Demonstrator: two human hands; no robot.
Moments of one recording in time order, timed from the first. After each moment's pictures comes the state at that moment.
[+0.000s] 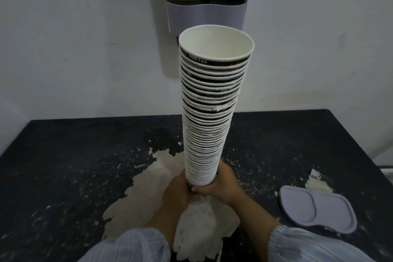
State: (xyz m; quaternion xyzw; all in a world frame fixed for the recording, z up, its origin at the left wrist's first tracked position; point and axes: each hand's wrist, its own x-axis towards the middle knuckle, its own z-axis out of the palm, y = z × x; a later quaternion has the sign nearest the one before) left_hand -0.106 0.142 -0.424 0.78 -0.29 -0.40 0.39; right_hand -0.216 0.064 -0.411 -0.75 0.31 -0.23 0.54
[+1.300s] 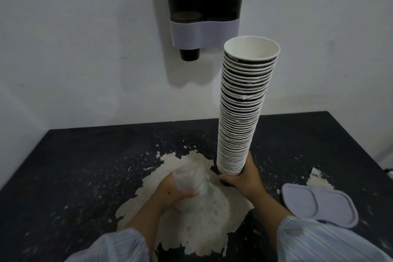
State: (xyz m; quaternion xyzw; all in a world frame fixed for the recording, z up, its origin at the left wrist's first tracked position) left_hand -0.073 0.183 -0.403 0.71 -0.34 -0.42 0.45; right_hand -0.253 0.046 -0.416 -0.69 0.39 -0.33 0.51
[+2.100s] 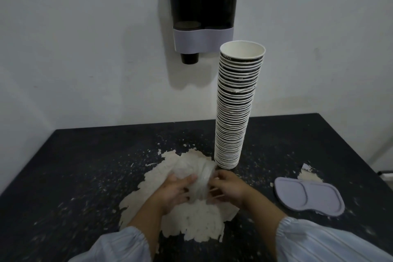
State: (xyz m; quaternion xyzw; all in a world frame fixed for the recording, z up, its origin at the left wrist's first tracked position) left_hand -0.099 0.203 -0.383 0.62 -0.16 -0.58 0.51; right_hand -0.250 0.101 -0.369 -0.56 0.41 -0.02 0.72
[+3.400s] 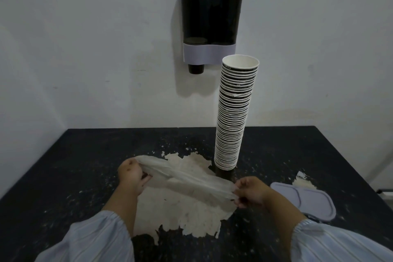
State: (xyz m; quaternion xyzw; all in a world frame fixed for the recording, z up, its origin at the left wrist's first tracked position) left_hand -0.036 0.235 -0.354 0.69 0.06 -0.27 0.67; right_hand -0.309 0.091 -0.349 -0.59 0.47 0.01 0.65
